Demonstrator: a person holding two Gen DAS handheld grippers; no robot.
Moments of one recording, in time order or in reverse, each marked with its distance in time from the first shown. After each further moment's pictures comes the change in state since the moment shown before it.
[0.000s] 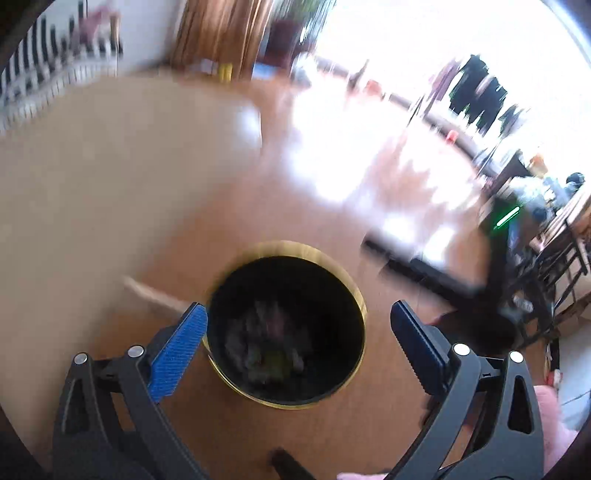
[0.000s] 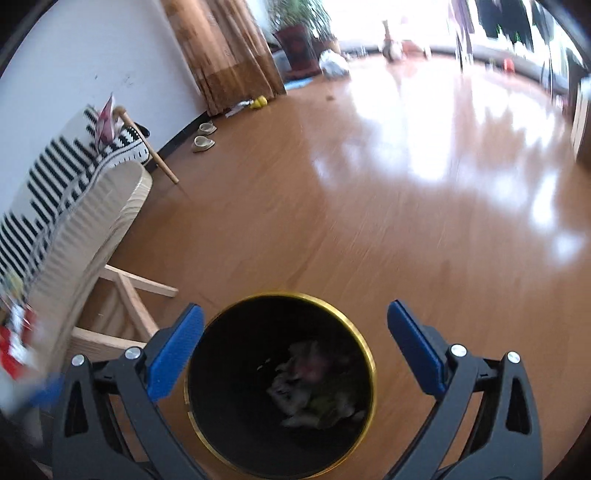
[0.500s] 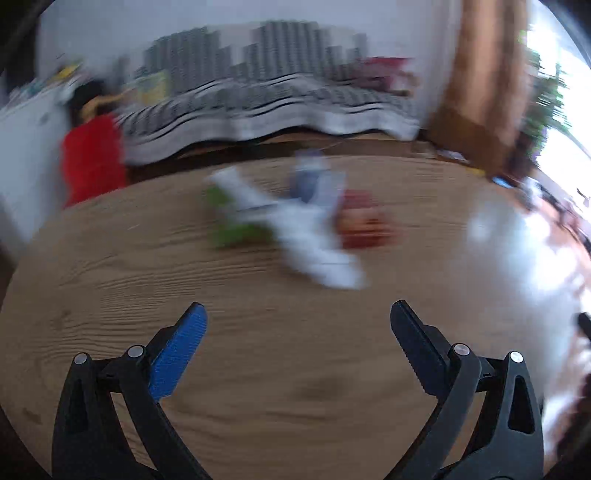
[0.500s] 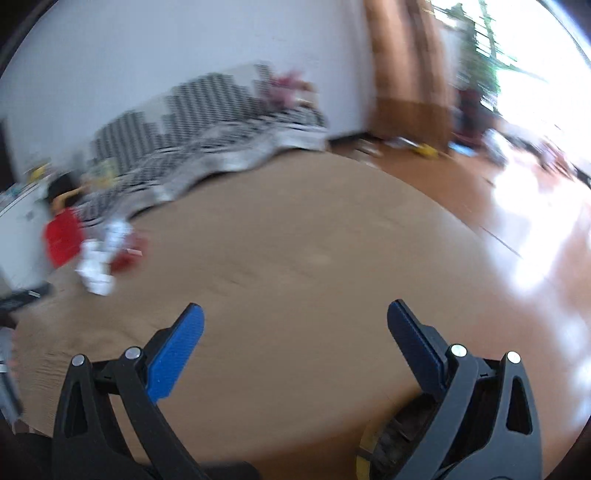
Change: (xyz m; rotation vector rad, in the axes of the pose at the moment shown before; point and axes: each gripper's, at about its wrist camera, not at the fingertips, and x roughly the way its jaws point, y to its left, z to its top) left arm -0.237 0.348 -0.081 -0.543 -0.199 0.777; right arm -0.036 0.307 -0.019 -0.524 -0.076 0.413
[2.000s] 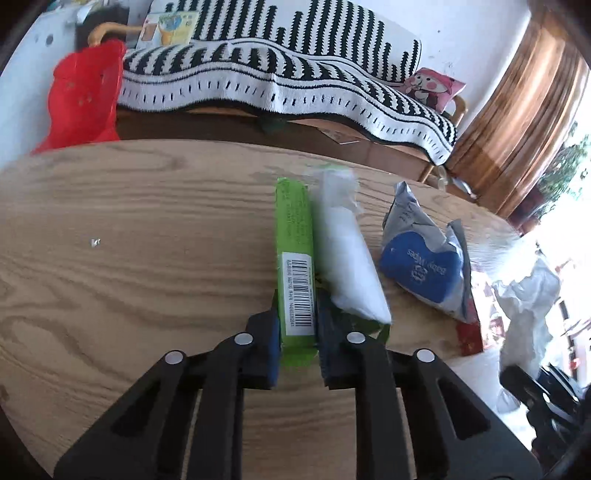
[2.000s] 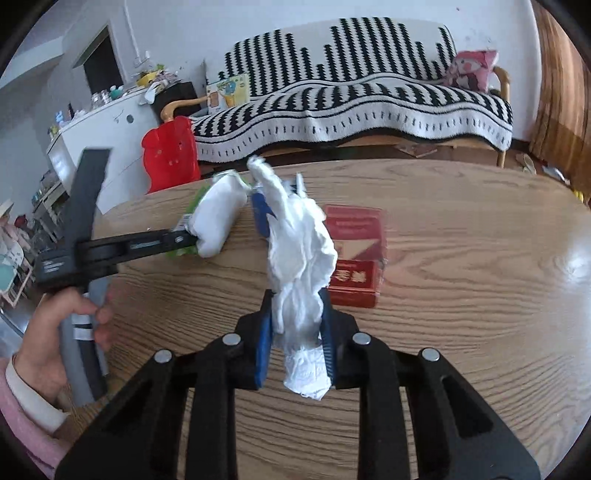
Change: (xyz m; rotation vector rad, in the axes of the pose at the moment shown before) left arm 0.126 0.088 0.061 -0.204 0.064 -0.146; right arm 0.166 0.241 0.037 -0.295 0.223 0.386
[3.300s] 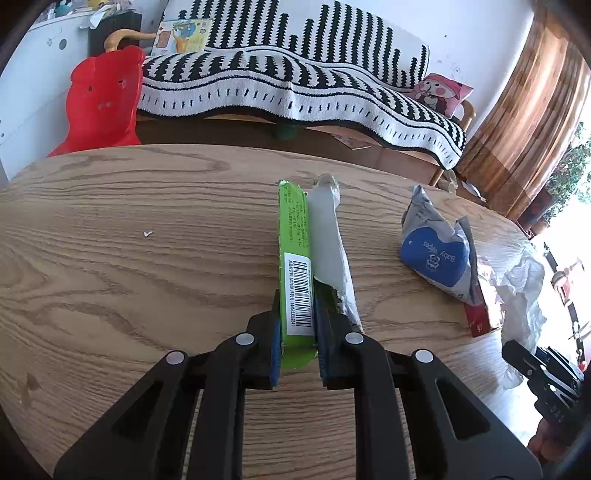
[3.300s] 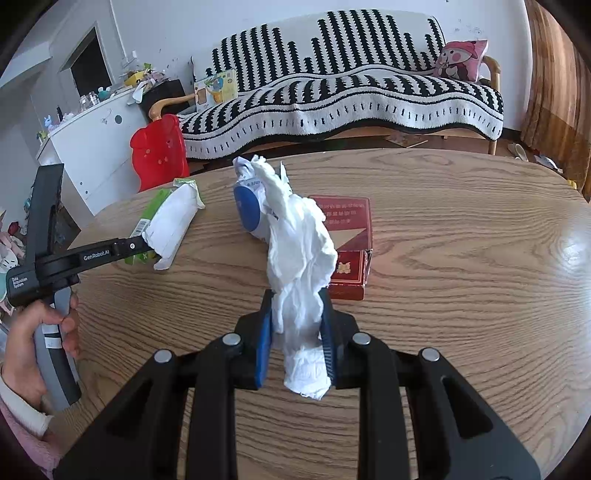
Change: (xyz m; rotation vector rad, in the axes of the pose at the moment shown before) left arm -0.024 0.015 -0.004 0.002 -0.026 0.043; right arm 0.004 0.002 0.000 0.018 0.028 -0.039
